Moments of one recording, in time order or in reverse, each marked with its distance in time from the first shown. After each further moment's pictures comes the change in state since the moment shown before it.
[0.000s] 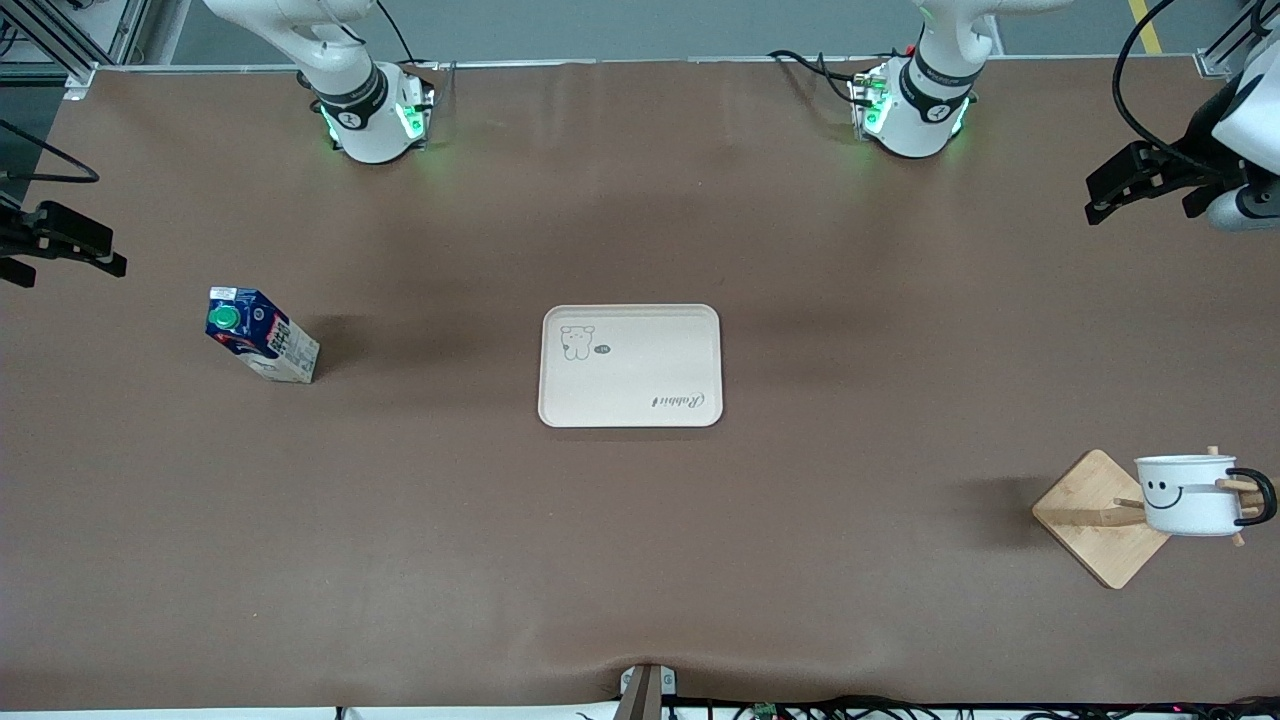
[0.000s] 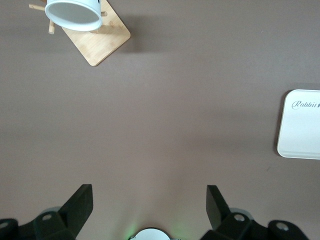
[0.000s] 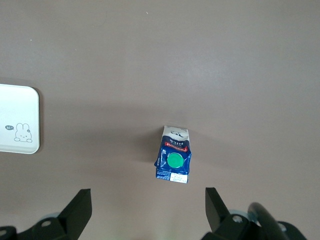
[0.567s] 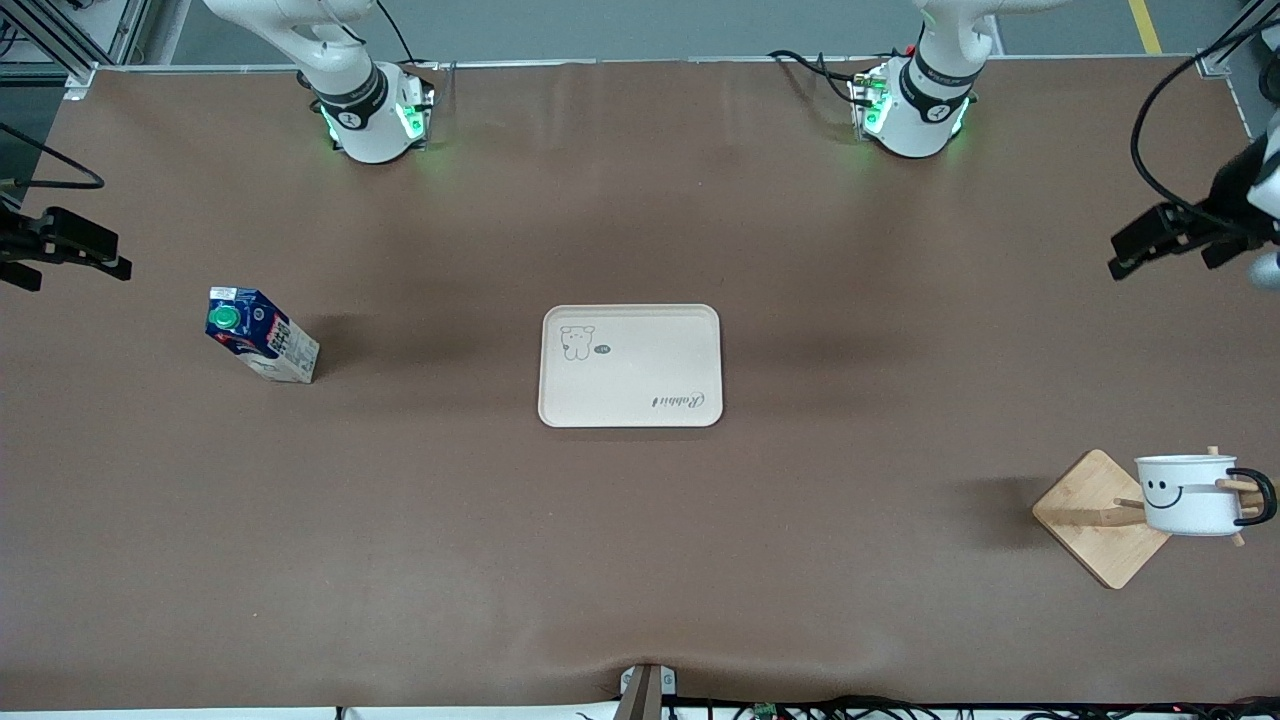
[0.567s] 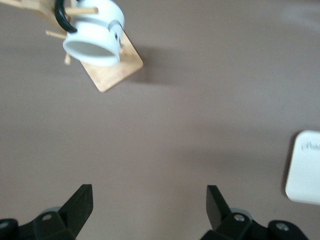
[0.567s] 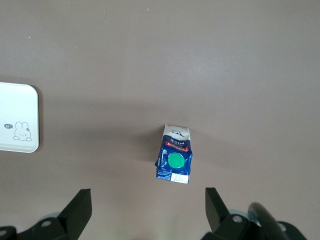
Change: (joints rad) left arm 0.075 0.066 0.014 -0.052 0.001 0.226 -0.005; right arm 0.000 0.016 0.003 0.000 0.001 -0.001 0.000
